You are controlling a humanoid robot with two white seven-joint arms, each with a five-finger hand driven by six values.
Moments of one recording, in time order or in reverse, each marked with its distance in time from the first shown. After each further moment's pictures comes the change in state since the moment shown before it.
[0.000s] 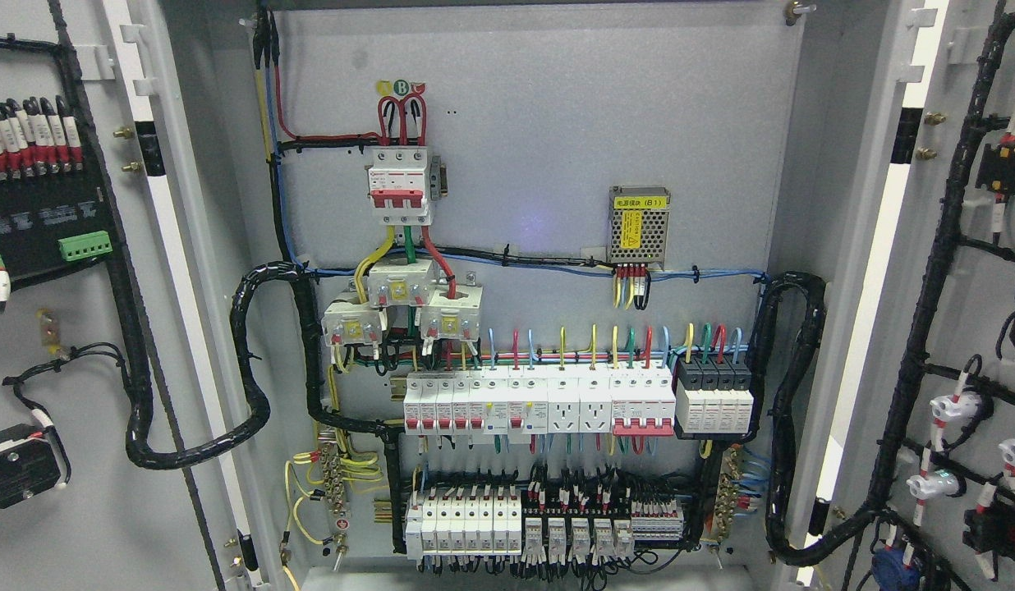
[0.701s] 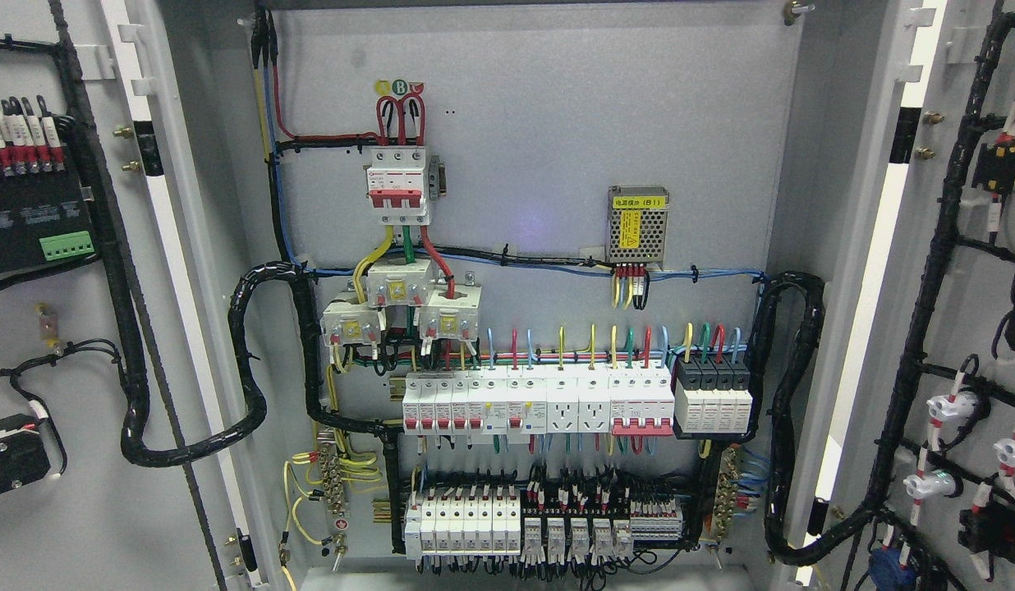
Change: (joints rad) left arm -0.092 0.011 0.004 0.130 -0.009 0.000 0.001; right arm 0.007 -0.018 0.011 -0.014 0.000 0.000 -0.002
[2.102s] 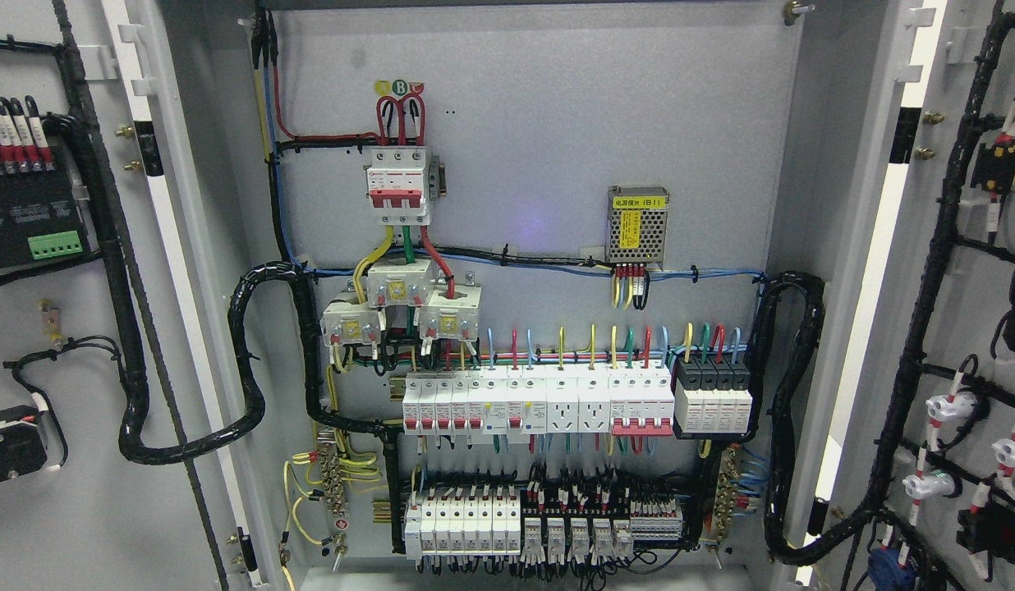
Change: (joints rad) left arm -0.252 -0.025 -0.137 0.214 -0.121 -0.002 0.002; right arm -0.010 -0.065 0.074 -0.027 0.007 0.001 0.005
